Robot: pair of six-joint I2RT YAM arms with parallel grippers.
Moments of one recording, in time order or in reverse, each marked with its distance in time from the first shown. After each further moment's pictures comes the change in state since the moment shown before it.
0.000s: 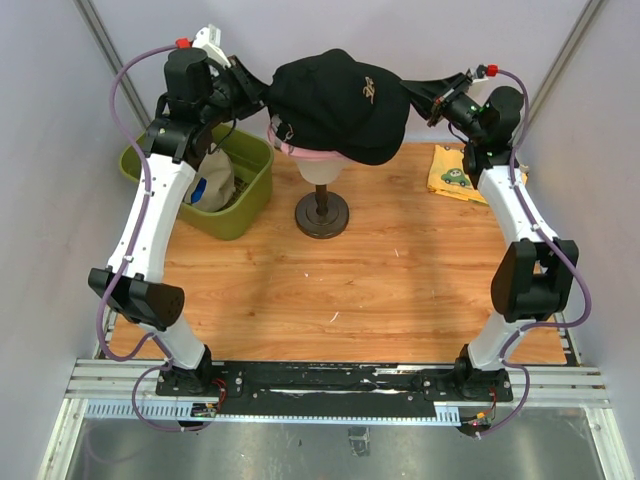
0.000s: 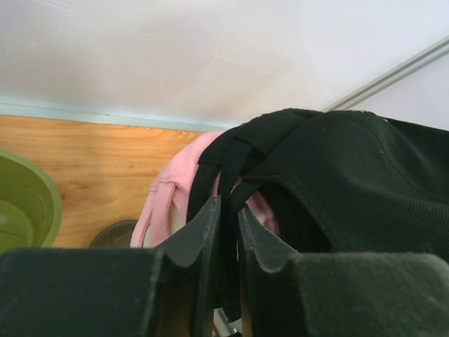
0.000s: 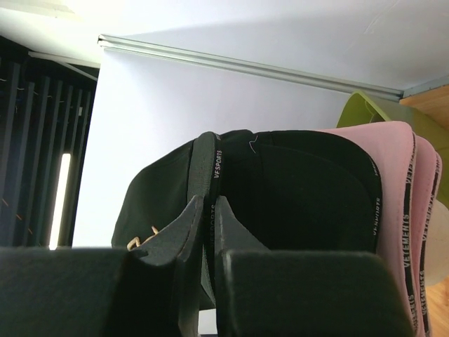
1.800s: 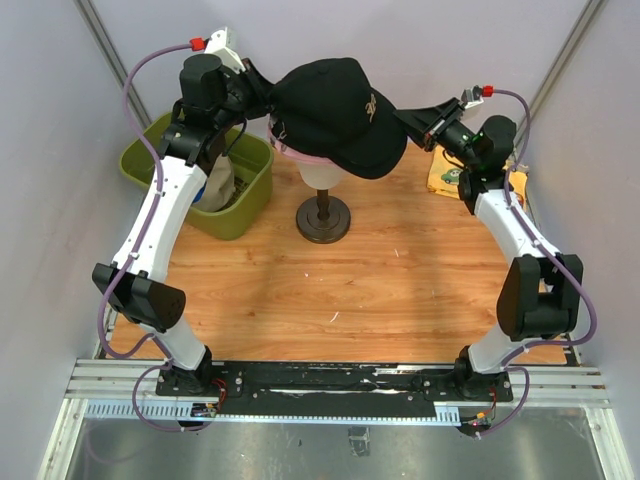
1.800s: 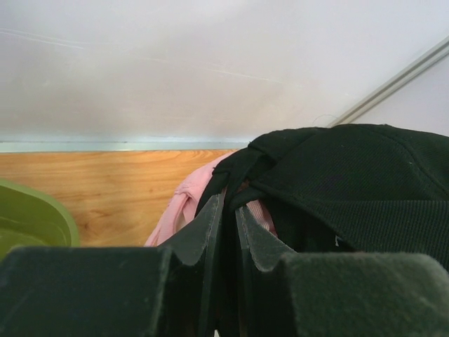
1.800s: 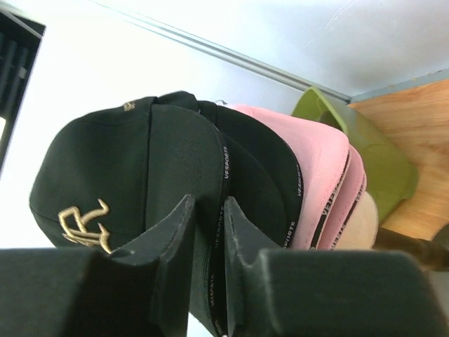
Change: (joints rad) left arm -0.052 0.002 -0.092 0.138 -0.073 0.115; right arm 0.030 -0.133 -0.283 0.118 -0.007 -0.245
